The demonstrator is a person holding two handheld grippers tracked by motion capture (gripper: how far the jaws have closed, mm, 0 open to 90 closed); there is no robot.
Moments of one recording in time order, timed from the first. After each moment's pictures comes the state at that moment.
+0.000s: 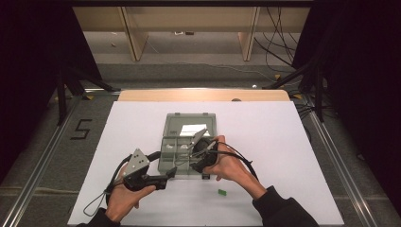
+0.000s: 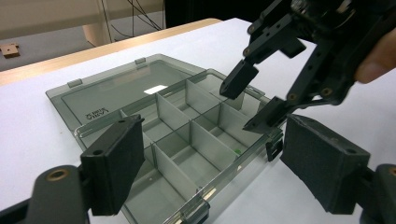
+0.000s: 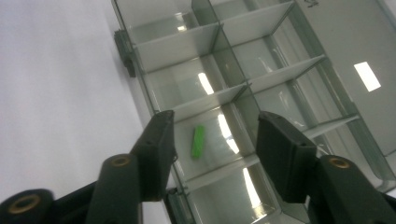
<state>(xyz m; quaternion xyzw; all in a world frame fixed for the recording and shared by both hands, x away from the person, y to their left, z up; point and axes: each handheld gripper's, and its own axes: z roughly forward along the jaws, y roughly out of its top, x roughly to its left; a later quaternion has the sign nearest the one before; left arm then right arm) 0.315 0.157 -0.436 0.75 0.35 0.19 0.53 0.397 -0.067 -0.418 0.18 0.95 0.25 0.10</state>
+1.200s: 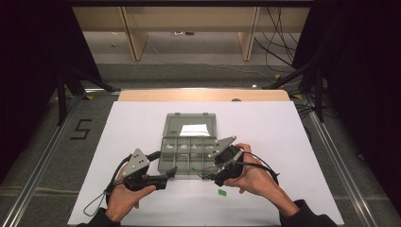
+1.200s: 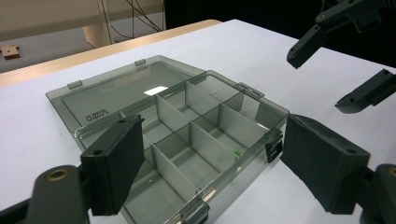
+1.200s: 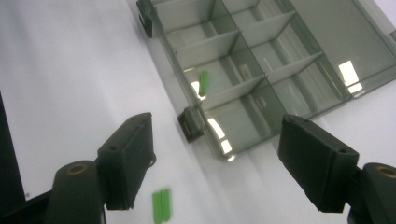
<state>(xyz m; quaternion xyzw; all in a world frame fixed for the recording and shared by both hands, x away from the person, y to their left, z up) 0.316 0.158 -0.435 0.75 0.34 0.20 0.53 0.355 -0.126 -0.396 0.20 0.94 0.26 0.12</state>
